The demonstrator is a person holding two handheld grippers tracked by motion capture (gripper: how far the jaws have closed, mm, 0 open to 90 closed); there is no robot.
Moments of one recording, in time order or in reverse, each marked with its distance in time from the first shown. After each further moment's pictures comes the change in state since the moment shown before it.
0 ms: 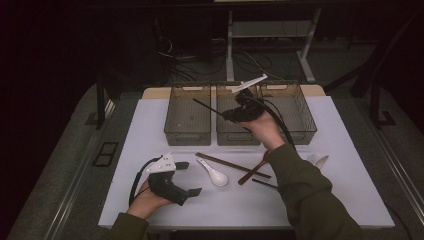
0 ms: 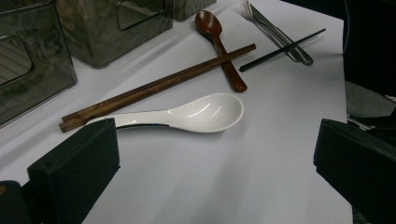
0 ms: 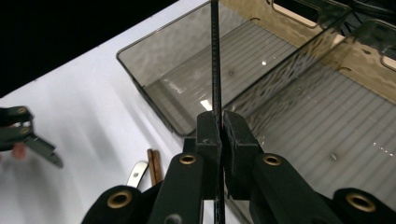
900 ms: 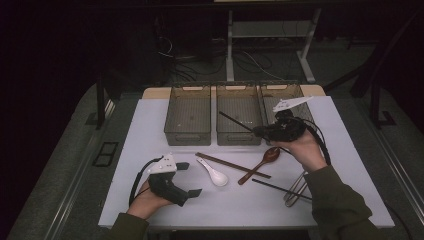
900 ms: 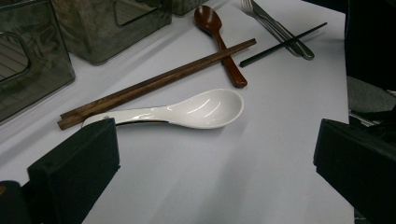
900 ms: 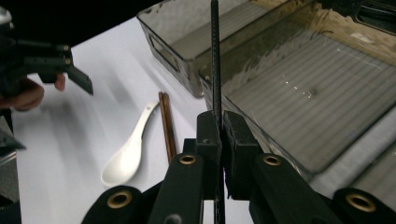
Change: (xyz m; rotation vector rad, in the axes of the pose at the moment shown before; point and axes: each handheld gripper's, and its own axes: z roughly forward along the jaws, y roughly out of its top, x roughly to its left) left arm -0.001 0.000 0.001 0.015 -0.001 0.008; right arm -0.017 -0.080 -0.073 -0.061 0.052 0.003
